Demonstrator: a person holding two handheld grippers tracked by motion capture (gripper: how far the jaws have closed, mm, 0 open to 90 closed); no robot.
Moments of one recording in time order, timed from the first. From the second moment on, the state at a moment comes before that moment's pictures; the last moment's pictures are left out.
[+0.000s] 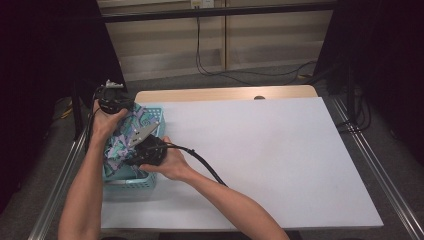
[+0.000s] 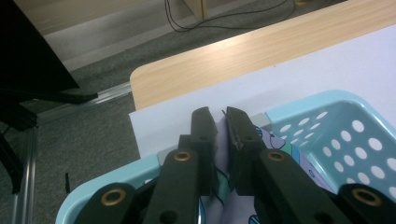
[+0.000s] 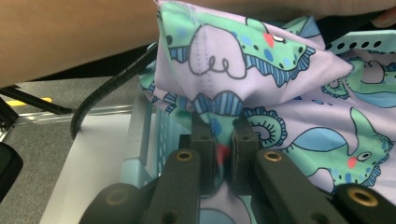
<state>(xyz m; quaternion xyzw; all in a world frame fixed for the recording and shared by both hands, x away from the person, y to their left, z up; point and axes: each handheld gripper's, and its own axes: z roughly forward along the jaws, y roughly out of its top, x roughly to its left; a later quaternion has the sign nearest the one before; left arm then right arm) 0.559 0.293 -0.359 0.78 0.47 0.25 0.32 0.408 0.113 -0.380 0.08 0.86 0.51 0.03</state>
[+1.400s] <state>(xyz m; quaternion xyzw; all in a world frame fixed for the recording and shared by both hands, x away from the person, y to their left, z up) 0.559 0.324 -0.385 0.77 0.51 0.25 0.29 0.412 0.153 -0.401 0.10 0.88 0.46 0.03</state>
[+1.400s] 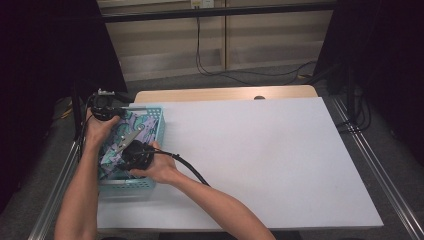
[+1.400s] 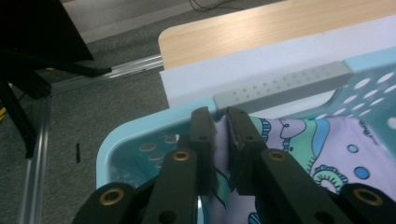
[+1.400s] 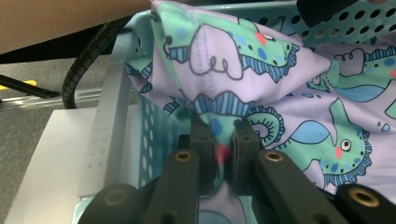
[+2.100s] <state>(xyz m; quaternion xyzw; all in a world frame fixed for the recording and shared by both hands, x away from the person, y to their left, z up) 0.553 0.321 -0.378 0.76 0.53 0.25 0.30 0.412 0.154 -0.404 0.10 0.89 0.45 0.03</state>
